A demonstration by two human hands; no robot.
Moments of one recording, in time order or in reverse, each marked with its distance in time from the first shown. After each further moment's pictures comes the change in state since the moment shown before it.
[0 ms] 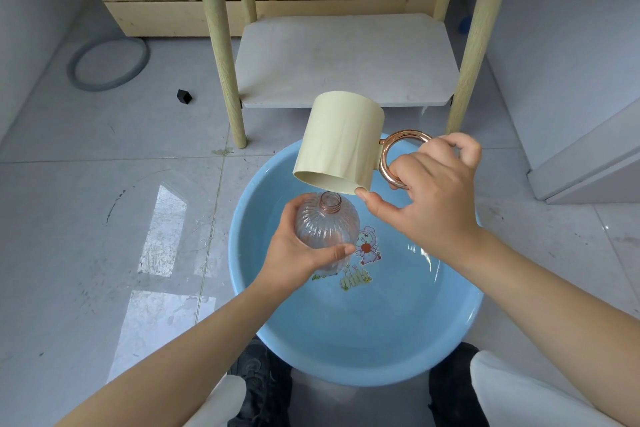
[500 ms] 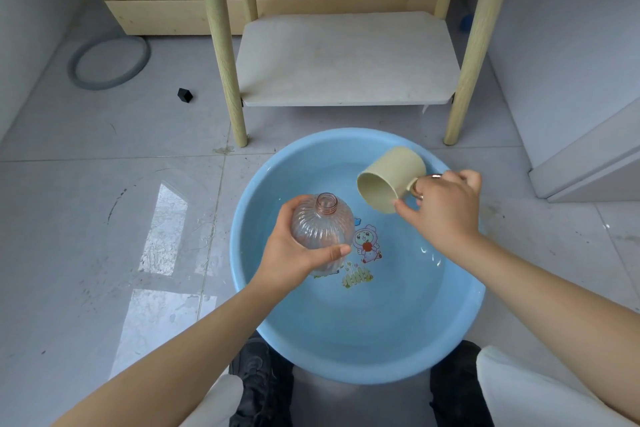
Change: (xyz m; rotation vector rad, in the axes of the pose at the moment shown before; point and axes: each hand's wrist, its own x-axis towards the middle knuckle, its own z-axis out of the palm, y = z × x) left_hand -0.002 -0.005 -0.006 0.040 0.013 -0.006; right_hand -0.056 0.038 0.025 -0.206 -0.592 0.362
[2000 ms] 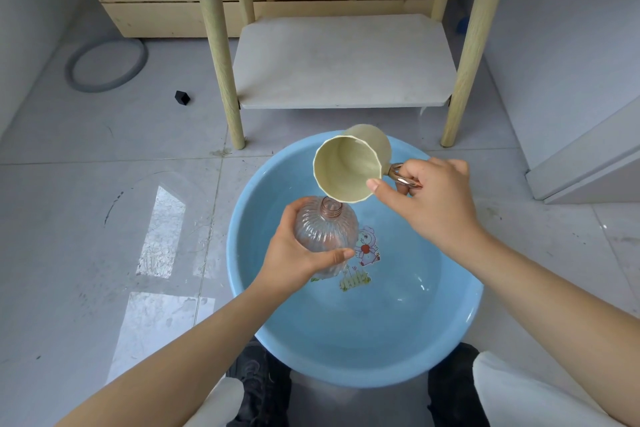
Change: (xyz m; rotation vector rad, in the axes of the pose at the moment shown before) left_hand 0.003 0.001 0.005 0.021 -0.024 0.011; right_hand 0.010 -0.040 -0.059 0.557 0.006 0.099
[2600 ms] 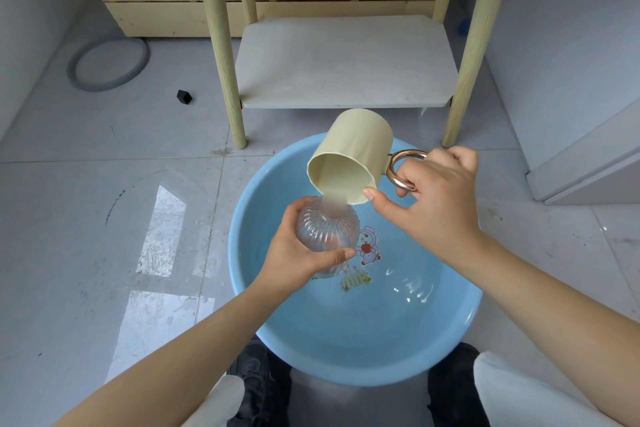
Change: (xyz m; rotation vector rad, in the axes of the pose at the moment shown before) left_hand 0.000 -0.002 0.000 -0.016 -0.017 0.012; right_hand -0.002 -0.002 -0.001 -0.215 0.262 -0.348
